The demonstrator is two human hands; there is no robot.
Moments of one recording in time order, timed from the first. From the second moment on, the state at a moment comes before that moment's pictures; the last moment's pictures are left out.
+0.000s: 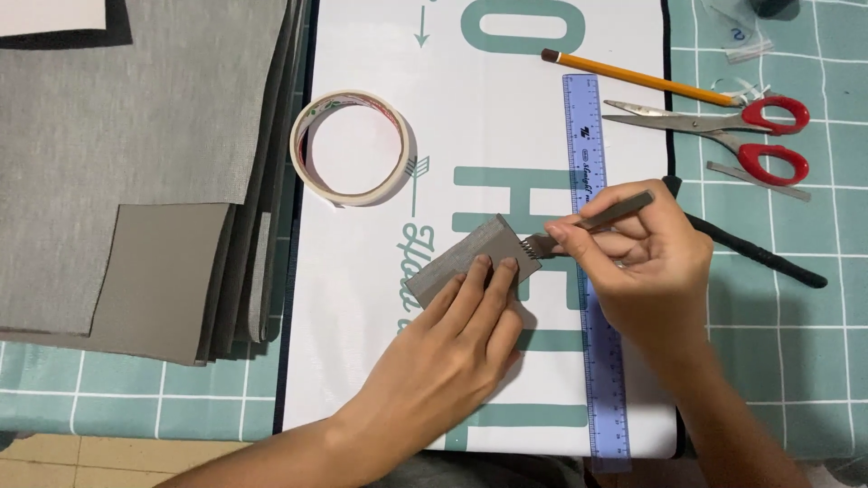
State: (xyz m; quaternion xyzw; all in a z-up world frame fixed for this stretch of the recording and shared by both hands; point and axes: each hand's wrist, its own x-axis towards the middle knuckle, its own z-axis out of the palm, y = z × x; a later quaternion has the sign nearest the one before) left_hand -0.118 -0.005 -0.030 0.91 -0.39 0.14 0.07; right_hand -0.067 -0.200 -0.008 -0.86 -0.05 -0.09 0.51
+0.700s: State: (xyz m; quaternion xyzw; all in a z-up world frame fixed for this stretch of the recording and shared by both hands) left_hand -0.117 -0.006 -0.031 0.91 -0.38 0.17 0.09; right_hand -0.065 -0.201 -0.014 -0.88 -0.12 -0.13 0.43
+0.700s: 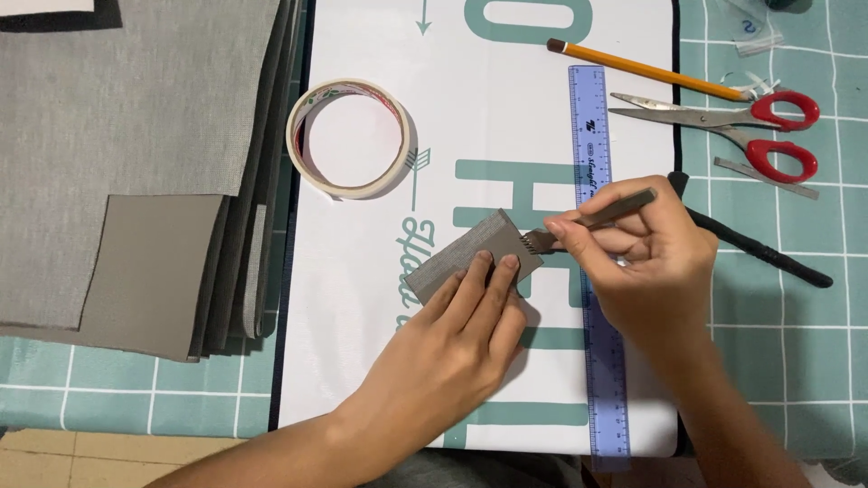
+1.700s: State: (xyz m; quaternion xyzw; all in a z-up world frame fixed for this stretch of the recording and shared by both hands) left_hand -0.098 0.011 -0.009 0.88 -0.37 0.10 0.28; right_hand -0.060 -0.204 -0.031 -0.92 -0.30 -0.08 0.22
